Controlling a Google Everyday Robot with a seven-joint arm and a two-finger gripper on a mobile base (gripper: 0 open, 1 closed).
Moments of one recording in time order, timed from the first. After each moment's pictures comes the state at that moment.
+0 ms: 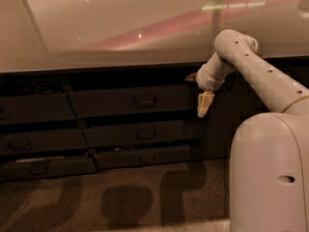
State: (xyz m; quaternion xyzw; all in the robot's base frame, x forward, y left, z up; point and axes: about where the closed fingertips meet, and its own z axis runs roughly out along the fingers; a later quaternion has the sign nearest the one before) arm 0.737 -0.178 0.666 -0.77 0.60 0.06 0.19
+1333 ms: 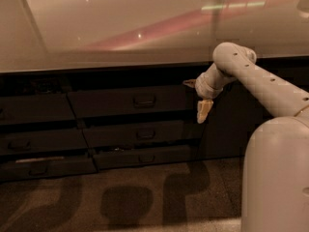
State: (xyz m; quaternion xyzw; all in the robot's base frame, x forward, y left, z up) arm 0.732 -0.179 0.640 -0.79 0.57 0.02 0.21
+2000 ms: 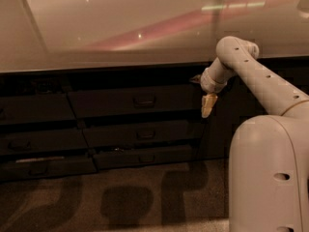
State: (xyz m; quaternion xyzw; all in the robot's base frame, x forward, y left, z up) arm 0.758 -0.200 0.641 -0.78 0.60 0.02 0.20
